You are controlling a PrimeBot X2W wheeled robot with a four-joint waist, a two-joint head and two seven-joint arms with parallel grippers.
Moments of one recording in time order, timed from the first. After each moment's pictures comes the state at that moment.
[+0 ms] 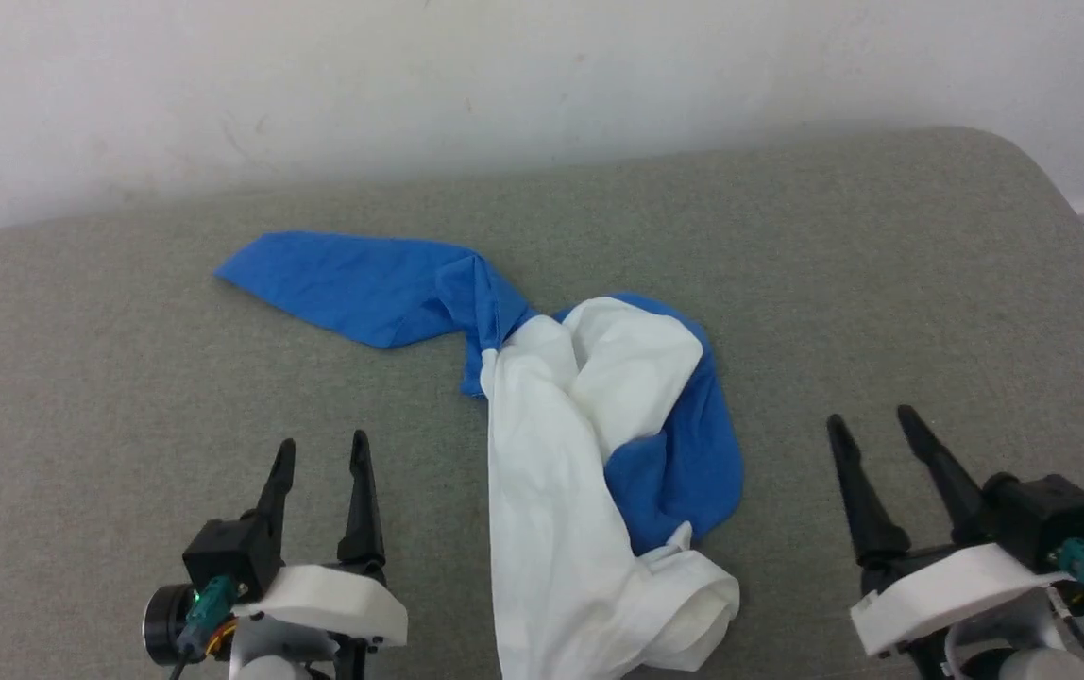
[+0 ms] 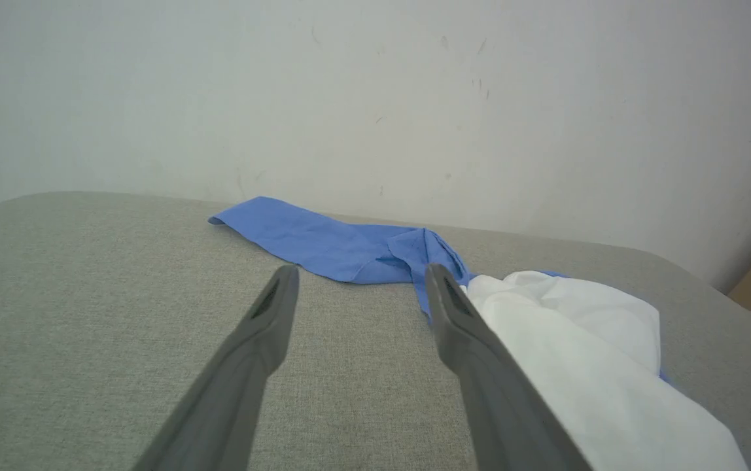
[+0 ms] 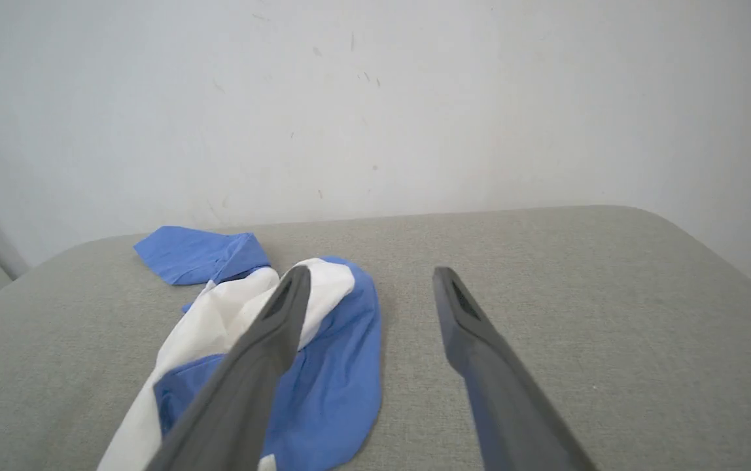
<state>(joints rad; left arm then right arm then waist) -0.03 0.05 -0.08 0.17 -0.24 0.06 -0.26 0.03 -0.07 0.07 -0.02 0.22 0.13 -0.07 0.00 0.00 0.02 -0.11</state>
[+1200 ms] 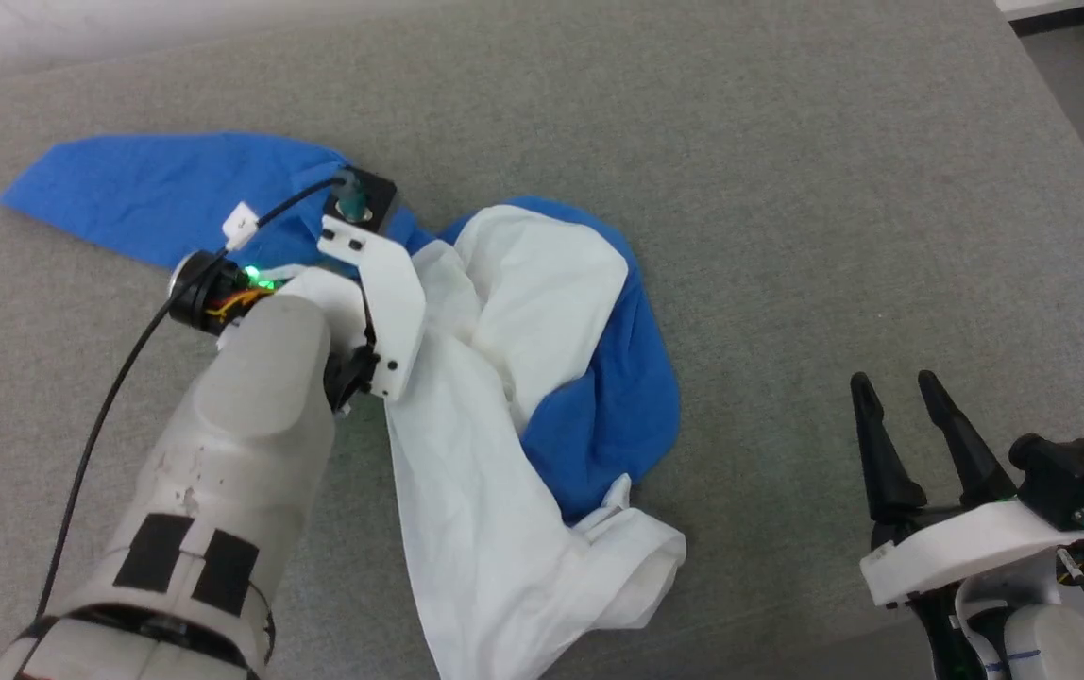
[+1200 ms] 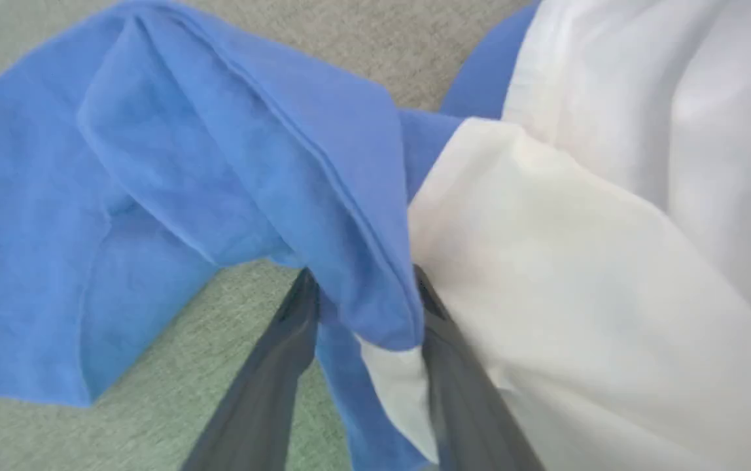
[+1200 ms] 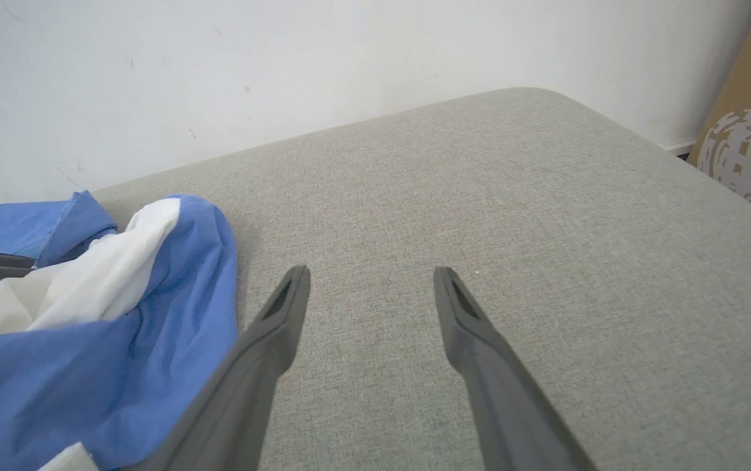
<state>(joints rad) -0.95 0.13 -0.37 1.06 -0.13 -0.12 0.43 -0.06 -0.05 -0.01 0.07 0.30 0.13 -0.10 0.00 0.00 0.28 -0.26</state>
